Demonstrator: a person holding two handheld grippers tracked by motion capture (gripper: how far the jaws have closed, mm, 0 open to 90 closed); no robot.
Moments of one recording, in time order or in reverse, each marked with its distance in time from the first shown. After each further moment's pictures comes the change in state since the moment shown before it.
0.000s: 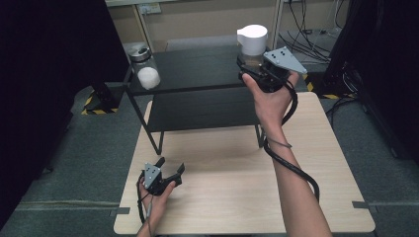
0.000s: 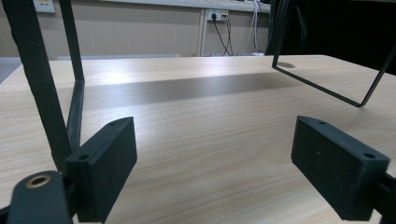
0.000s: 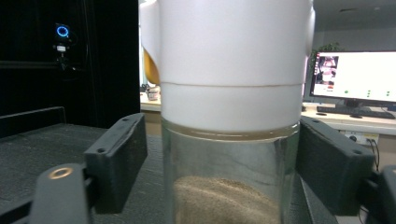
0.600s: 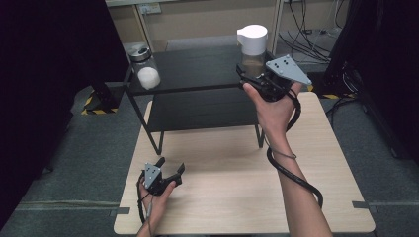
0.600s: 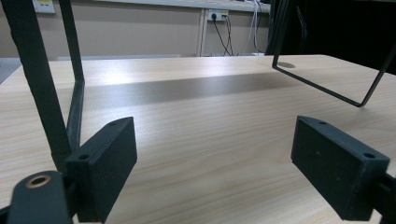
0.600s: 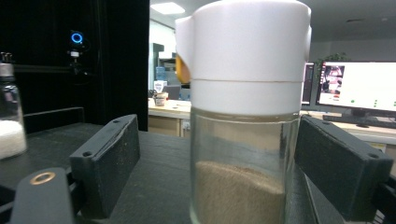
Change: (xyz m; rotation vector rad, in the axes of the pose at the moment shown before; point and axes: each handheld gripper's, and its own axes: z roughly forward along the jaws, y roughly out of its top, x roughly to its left) left arm -0.001 0.000 0.000 0.002 0.001 0.002; right arm 0.003 -0.007 -0.025 -0.035 0.032 -0.011
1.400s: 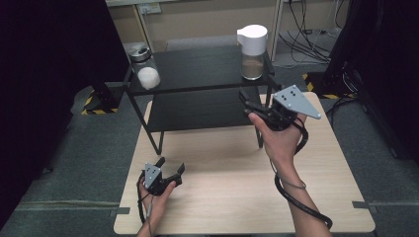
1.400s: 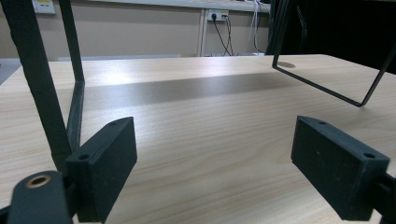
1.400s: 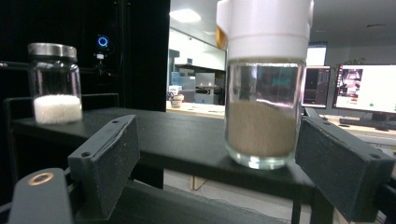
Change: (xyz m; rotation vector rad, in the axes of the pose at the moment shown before) left arm 0.000 0.000 0.000 -0.002 0.000 0.002; right arm 0.003 -0.034 -0.055 -0.029 0.065 -0.001
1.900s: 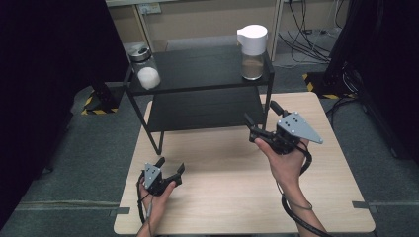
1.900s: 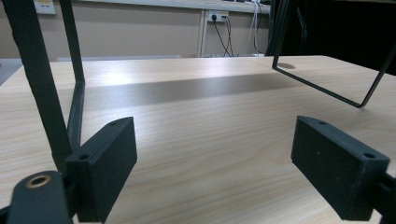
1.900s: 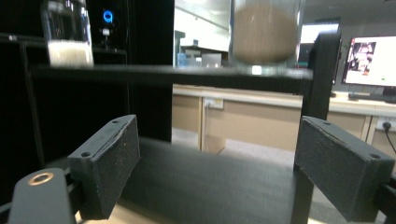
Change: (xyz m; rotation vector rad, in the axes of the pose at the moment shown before) left arm 0.000 -0.001 0.000 -0.004 0.000 -0.004; right arm -0.006 -0.040 -0.034 0.086 0.029 0.014
